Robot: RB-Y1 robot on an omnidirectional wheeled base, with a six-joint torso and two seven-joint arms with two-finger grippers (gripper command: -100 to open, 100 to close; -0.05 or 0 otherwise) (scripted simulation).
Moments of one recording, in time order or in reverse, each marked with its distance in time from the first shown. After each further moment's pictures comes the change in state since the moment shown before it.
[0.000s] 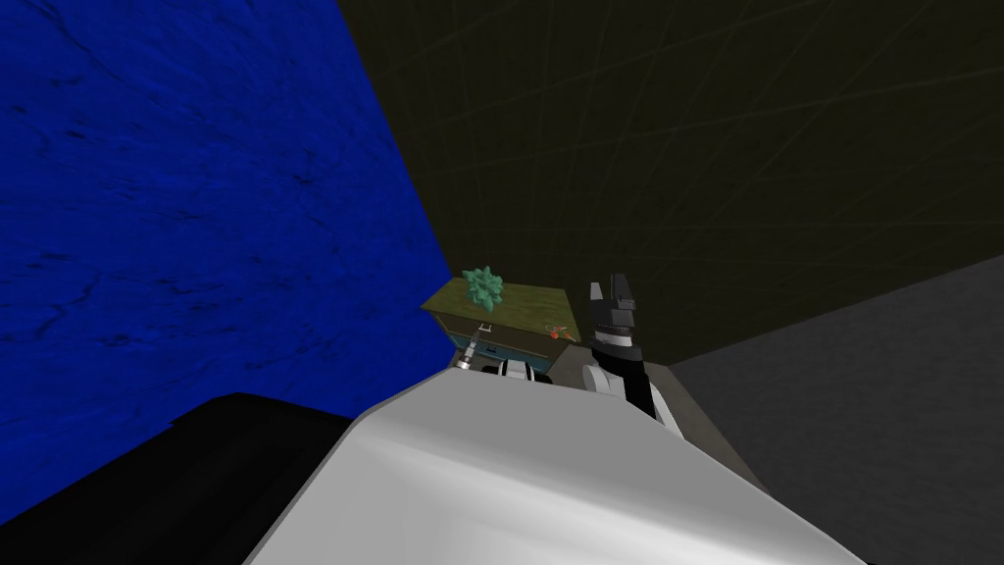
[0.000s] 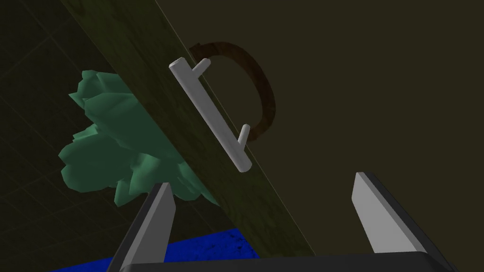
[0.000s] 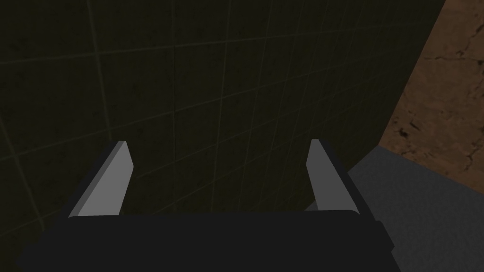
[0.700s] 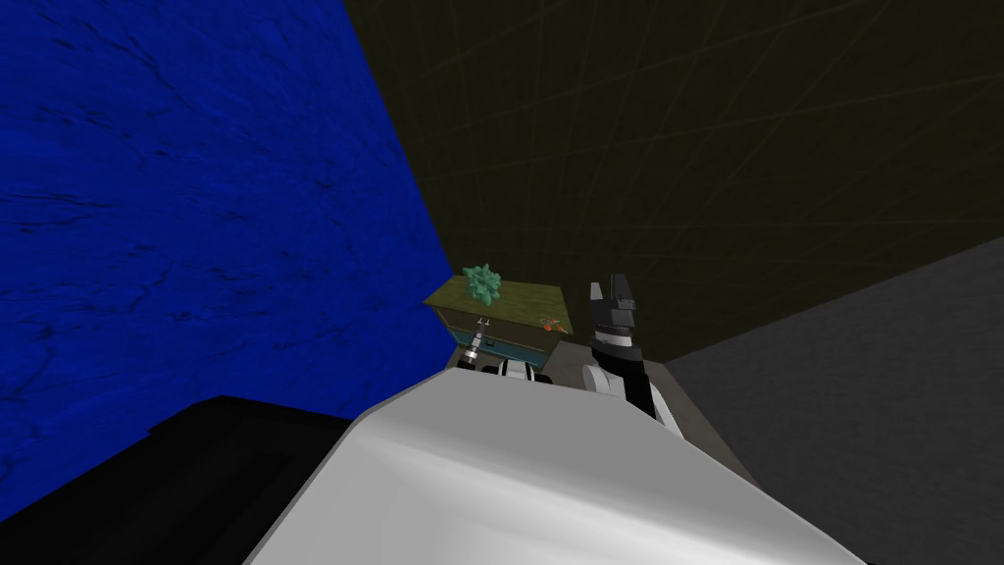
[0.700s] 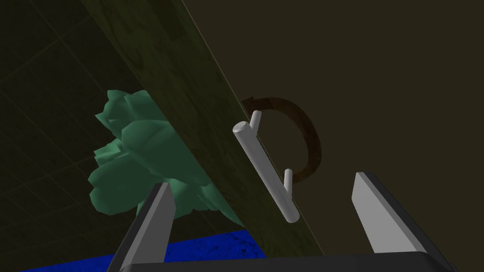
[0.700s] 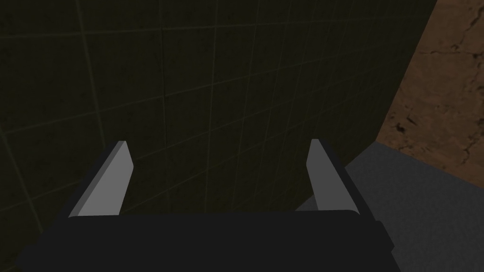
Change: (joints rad) left arm -0.077 -0.052 0.010 -0.027 0.005 0.106 -0.001; right arm 0.000 0.000 0.000 0.000 0.000 0.000 0.000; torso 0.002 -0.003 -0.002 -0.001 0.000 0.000
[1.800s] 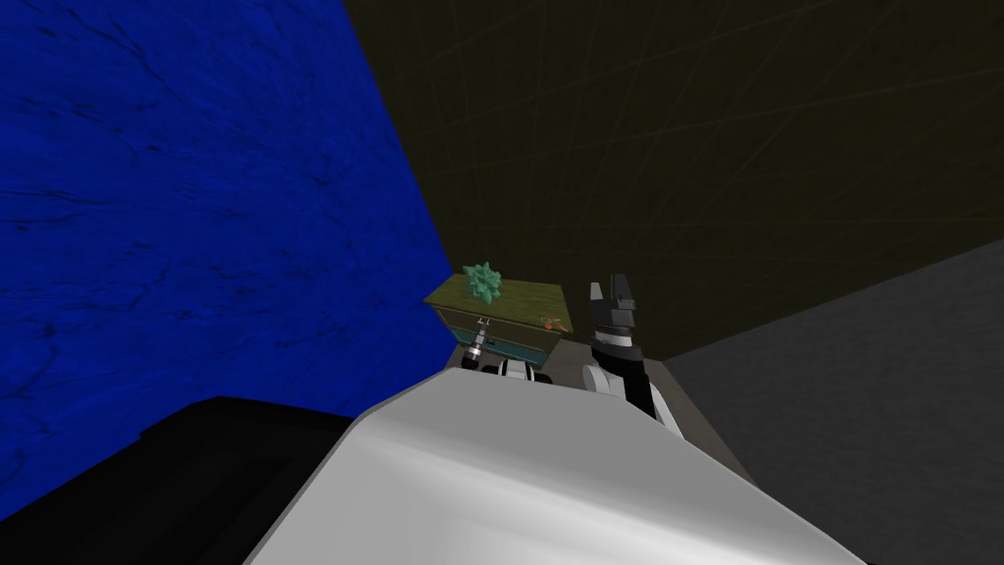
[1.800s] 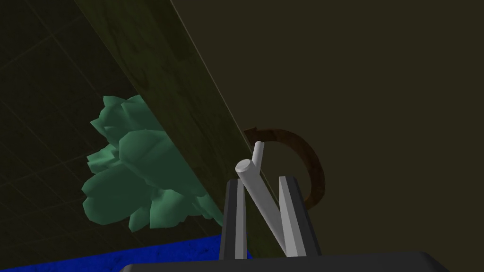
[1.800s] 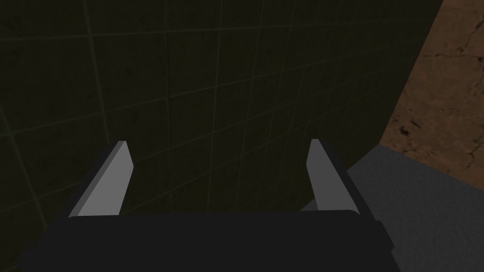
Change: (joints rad) left arm -0.028 -0.032 0.003 -0.002 0.003 0.032 0.009; right arm 0.000 0.000 0.000 0.000 0.000 0.000 0.000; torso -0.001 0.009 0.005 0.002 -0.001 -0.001
